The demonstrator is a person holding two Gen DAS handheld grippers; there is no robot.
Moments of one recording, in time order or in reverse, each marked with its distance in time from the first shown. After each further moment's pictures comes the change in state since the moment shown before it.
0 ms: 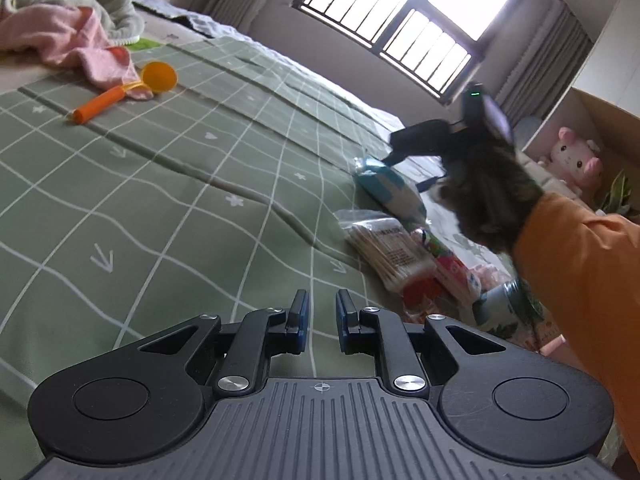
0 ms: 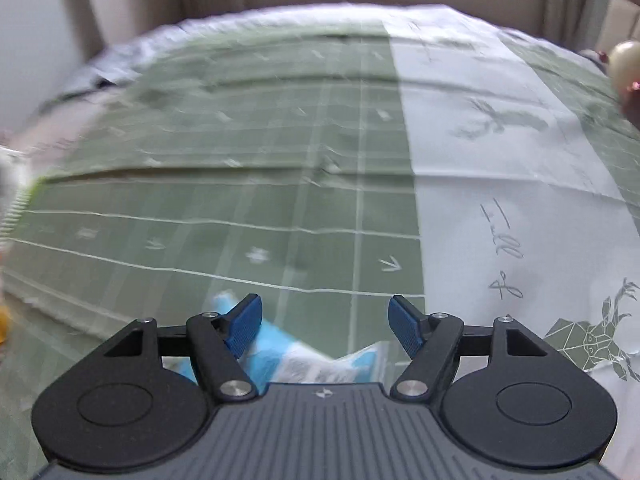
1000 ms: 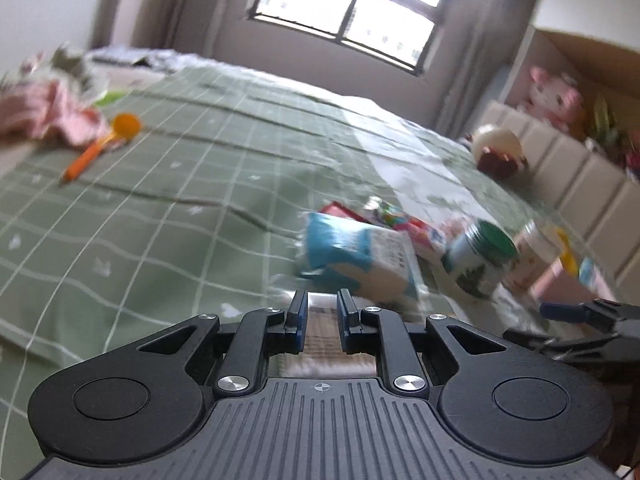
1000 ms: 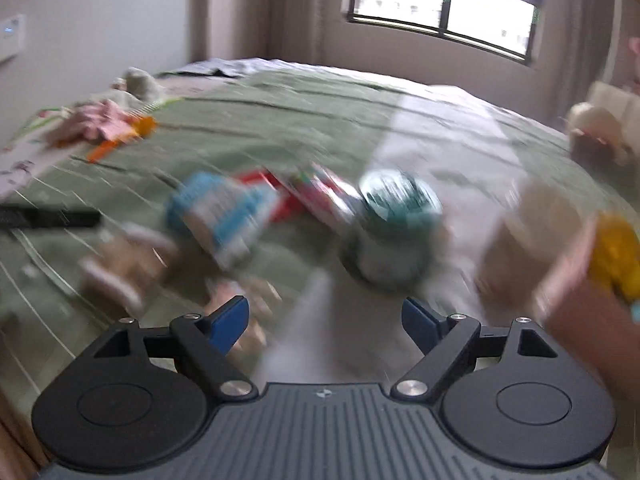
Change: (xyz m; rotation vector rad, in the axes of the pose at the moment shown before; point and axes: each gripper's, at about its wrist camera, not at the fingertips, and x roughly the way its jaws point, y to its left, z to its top) left arm -0.041 -0.070 -0.023 0.264 0.010 0.061; right arm -0.220 -0.069 -0.342 -0.214 -0.325 0.024
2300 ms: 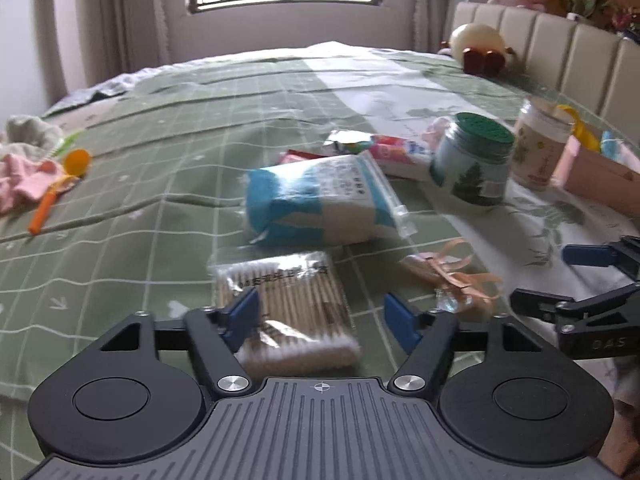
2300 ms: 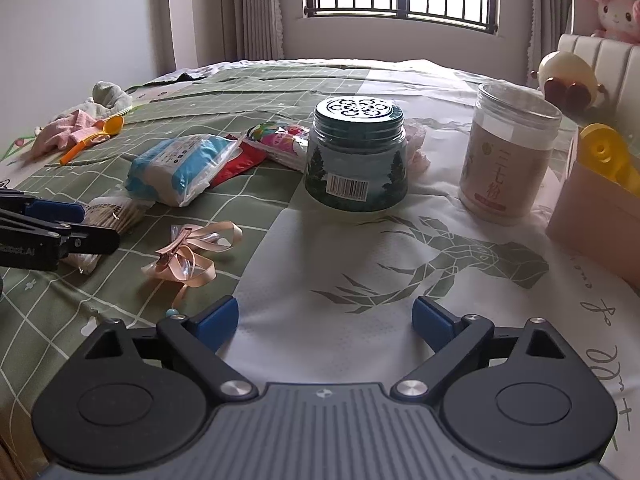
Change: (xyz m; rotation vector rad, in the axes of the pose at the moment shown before) left arm 0.045 -0.056 -0.017 0.297 0.138 0.095; right arm 0.020 -0.013 -0.045 0.118 -0.016 0.021
